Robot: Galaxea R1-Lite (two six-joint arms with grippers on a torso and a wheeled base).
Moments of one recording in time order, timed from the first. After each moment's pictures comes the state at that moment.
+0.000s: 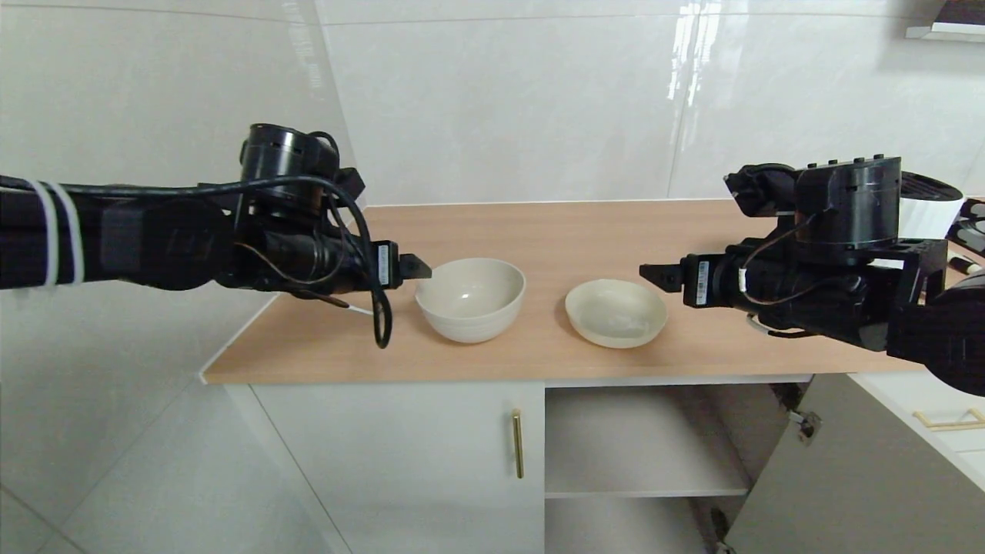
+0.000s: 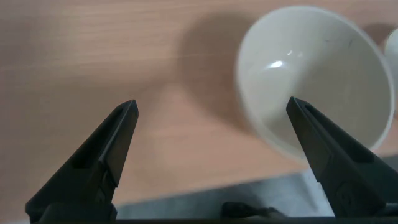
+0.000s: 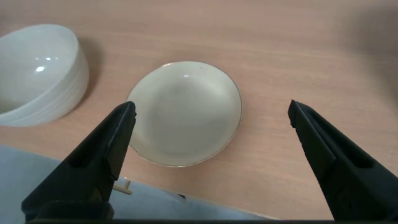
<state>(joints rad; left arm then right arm) -0.32 1.88 -1.45 0.16 0.05 -0.23 0.48 1.71 -1.06 -0.37 -0.19 0.15</state>
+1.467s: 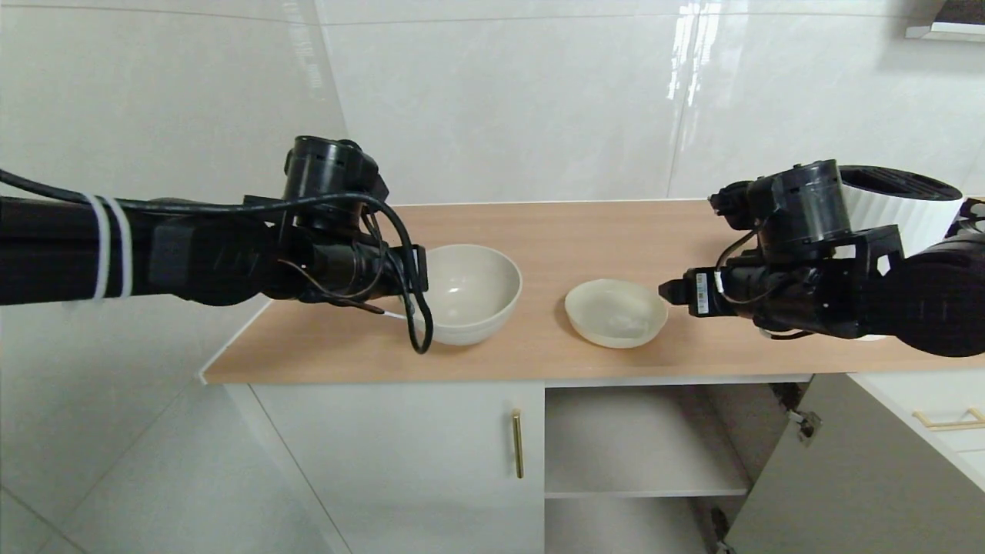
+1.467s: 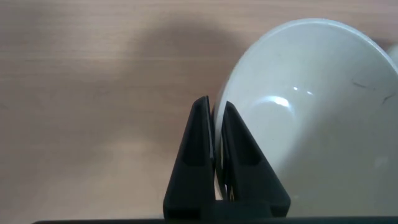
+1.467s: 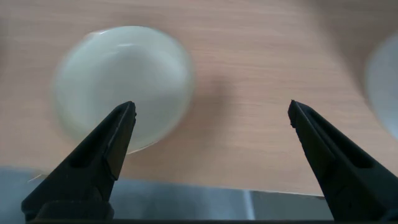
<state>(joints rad) -0.39 1.89 -1.42 0.10 0.14 -0.31 0.47 1.79 -1.21 -0.08 -0.41 0.18</state>
